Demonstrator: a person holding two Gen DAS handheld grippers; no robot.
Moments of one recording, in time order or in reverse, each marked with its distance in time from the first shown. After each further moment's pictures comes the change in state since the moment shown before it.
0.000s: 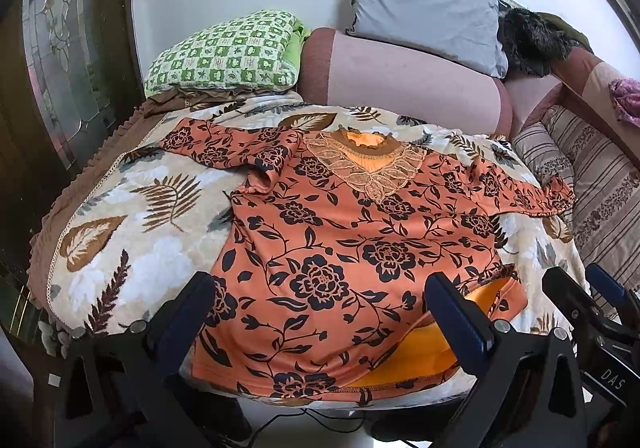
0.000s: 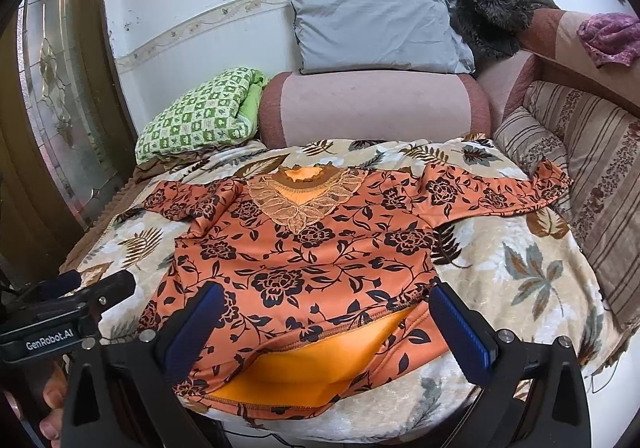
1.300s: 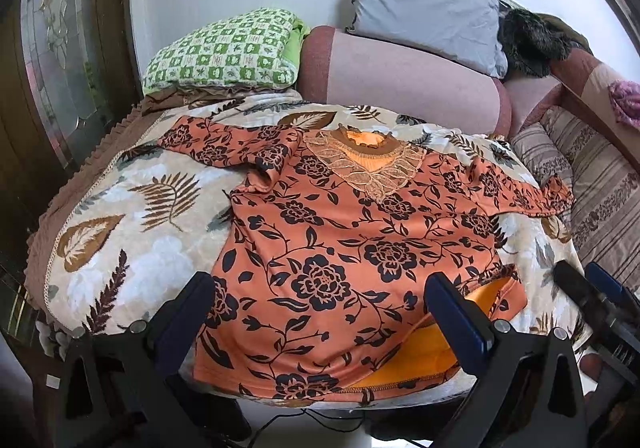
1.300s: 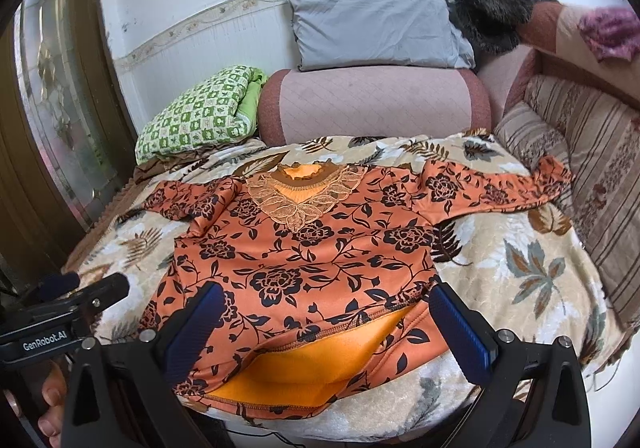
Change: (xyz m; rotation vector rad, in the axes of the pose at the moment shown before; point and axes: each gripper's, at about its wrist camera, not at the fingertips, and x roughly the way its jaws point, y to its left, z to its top) left arm 0.003 0.011 0.007 -0.024 0.012 -0.021; right arm 0.004 -0.018 0.002 0.055 0.015 0.016
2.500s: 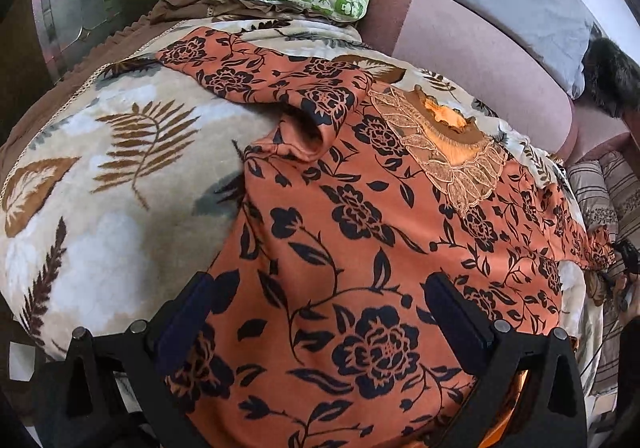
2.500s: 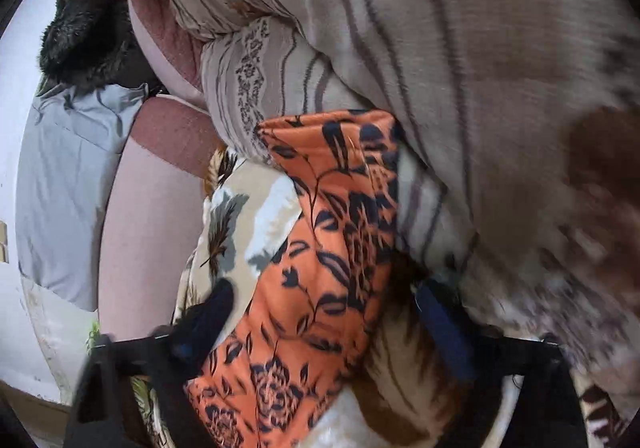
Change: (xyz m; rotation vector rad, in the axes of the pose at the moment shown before) left arm 0.161 0.063 0.026 -0.217 0.180 0.022; right arm 0.234 -0.511 0.112 1.024 0.072 -0.119
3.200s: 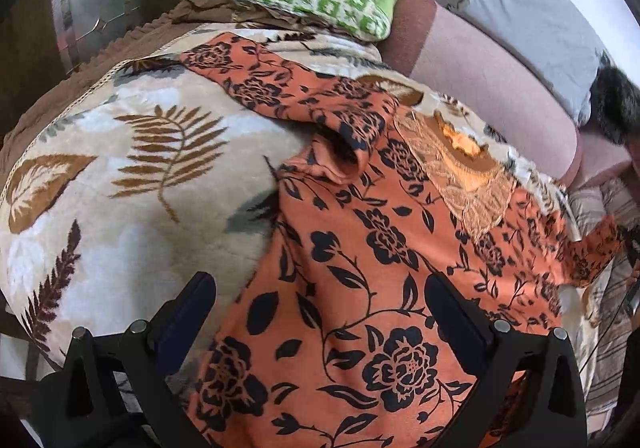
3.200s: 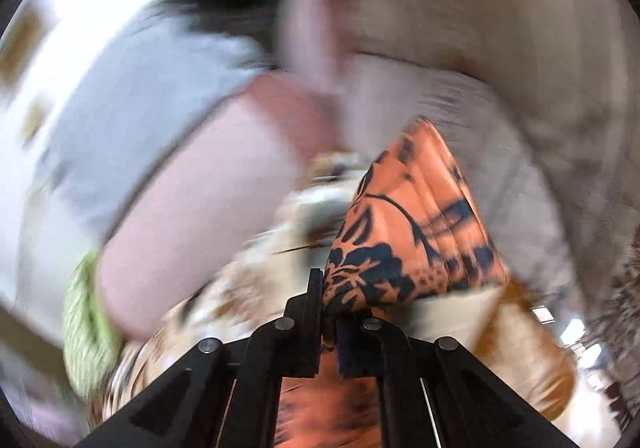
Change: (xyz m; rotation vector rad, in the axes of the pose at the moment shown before) left arm -0.009 0.036 0.007 -0.077 -0.053 -0.017; right arm -0.063 0.182 -0.105 -0.519 -0.128 0.127
